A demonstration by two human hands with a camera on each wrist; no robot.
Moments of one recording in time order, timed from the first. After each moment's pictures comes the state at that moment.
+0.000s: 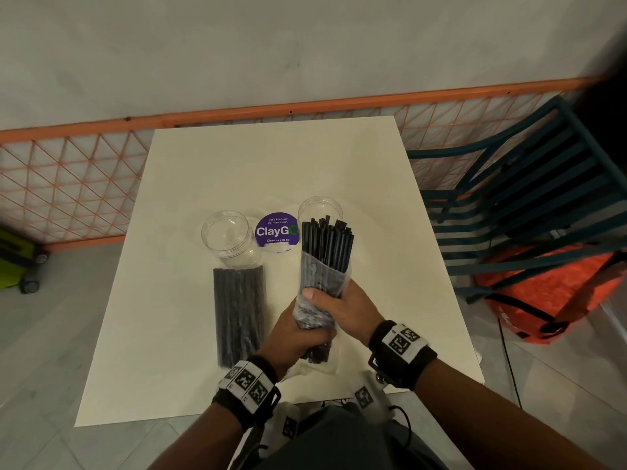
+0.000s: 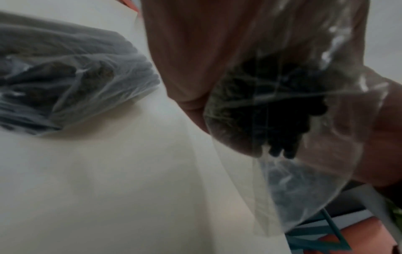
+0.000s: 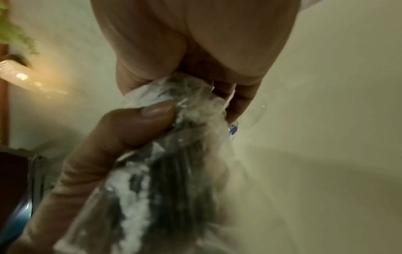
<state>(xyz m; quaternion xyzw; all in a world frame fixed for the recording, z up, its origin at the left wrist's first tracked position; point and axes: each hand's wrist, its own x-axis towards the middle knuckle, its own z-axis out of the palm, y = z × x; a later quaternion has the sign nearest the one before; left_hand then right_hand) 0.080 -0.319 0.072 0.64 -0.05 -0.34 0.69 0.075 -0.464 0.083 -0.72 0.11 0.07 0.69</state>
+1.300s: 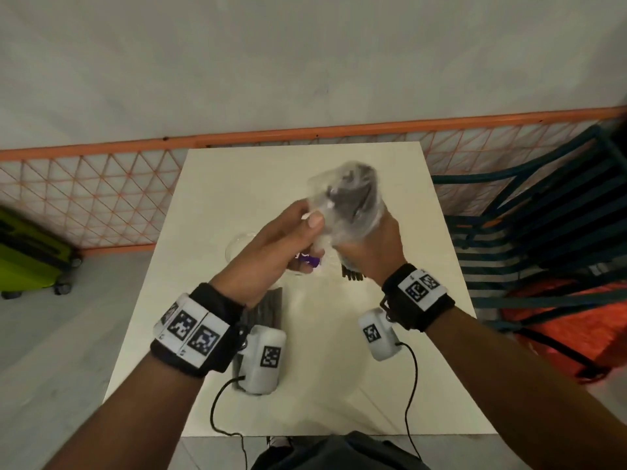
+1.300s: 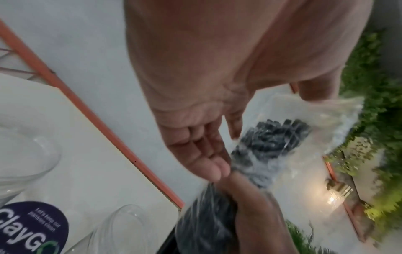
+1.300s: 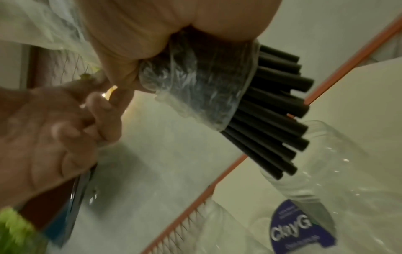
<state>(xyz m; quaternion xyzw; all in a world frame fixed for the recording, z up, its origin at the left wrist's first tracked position) 0.179 -0.308 0.249 0.70 -0.16 -0.27 0.64 0.187 -0.493 0.173 -0.89 0.08 -0.13 0.42</state>
